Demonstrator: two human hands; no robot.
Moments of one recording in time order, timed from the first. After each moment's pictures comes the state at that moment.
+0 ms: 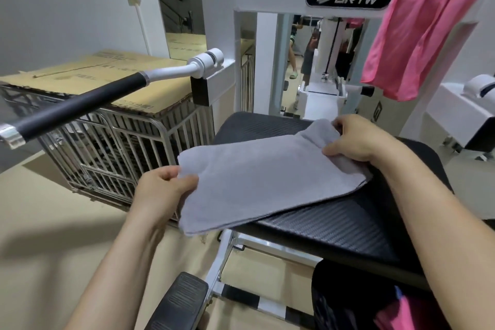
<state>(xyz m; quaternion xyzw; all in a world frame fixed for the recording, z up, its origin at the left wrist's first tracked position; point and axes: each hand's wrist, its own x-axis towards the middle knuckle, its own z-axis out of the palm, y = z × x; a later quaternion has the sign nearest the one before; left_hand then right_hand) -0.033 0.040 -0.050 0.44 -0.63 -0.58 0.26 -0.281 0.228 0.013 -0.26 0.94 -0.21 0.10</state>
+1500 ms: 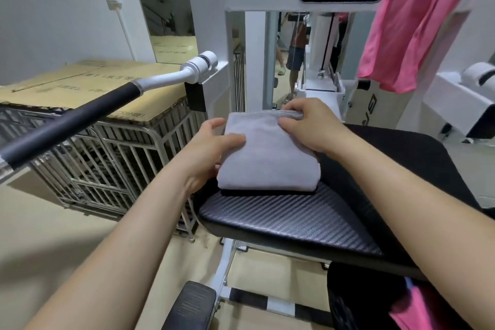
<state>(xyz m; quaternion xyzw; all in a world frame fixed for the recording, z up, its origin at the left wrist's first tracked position) -0.113 0.006 -0.011 0.25 -0.67 -0.68 0.12 -0.253 0.157 0.010 -0.37 0.85 -0.38 0.01</state>
